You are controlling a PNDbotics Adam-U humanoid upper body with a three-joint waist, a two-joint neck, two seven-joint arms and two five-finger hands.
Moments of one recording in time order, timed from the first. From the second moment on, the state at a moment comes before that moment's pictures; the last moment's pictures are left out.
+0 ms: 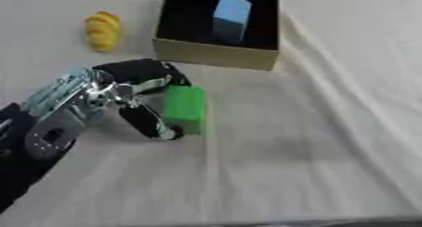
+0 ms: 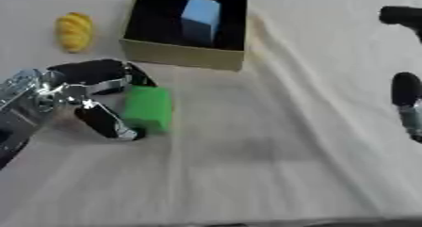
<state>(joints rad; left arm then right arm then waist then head) -0.81 0.55 -0.62 -1.65 -0.60 0.19 -0.59 -0.06 -0.76 -0.04 -1.98 0.04 -0.67 -0.10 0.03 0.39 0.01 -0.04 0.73</state>
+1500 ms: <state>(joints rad) -1.00 0.57 -0.42 -1.60 -0.48 0.19 -0.44 -0.04 -0.74 -0.04 -1.98 0.03 -0.65 -0.10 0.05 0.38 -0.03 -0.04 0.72</state>
